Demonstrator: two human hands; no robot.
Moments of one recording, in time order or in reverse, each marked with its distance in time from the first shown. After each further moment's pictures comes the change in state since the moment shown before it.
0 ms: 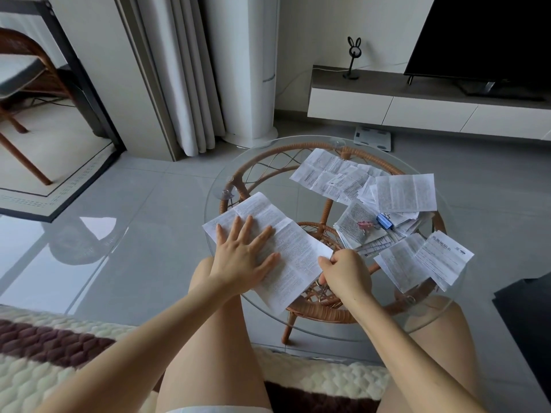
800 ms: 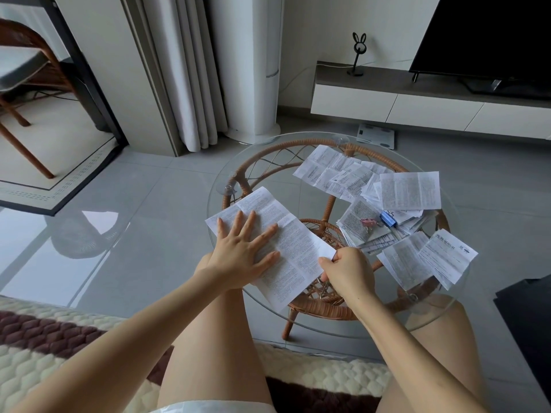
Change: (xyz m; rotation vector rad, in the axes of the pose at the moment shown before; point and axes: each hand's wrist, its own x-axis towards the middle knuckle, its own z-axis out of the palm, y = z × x) left_hand 0.000 -0.012 -0.002 0.029 -0.066 0.100; right_hand -0.001 0.003 0.002 0.035 0.010 0.028
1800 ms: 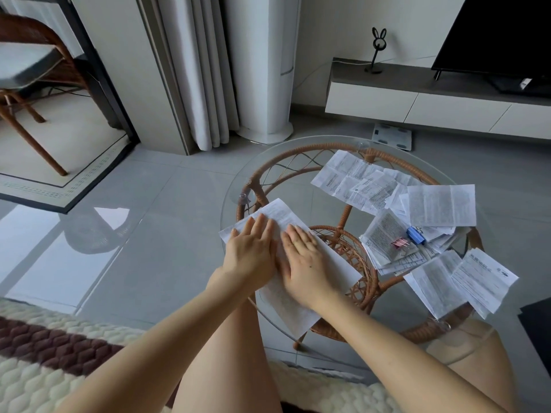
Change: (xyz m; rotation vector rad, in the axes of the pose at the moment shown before) left_hand 0.025 -0.005 -0.011 0.073 0.049 -0.192; right_hand 0.028 -0.055 0.071 -0.370 -0.070 -0.731
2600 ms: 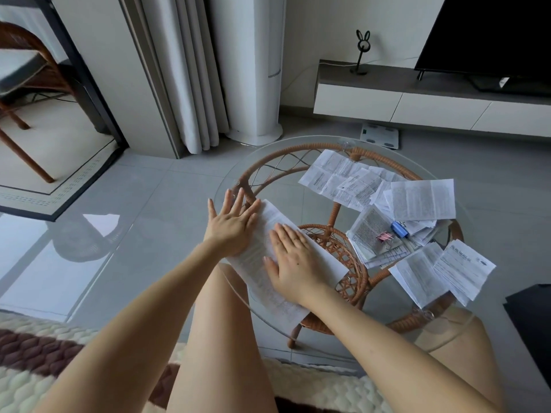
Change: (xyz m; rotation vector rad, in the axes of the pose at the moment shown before) left_hand 0.051 -0.041 0.004 -0.102 -0.080 0.035; right_hand -0.001 0.001 -0.002 -0.050 -0.053 -0.043
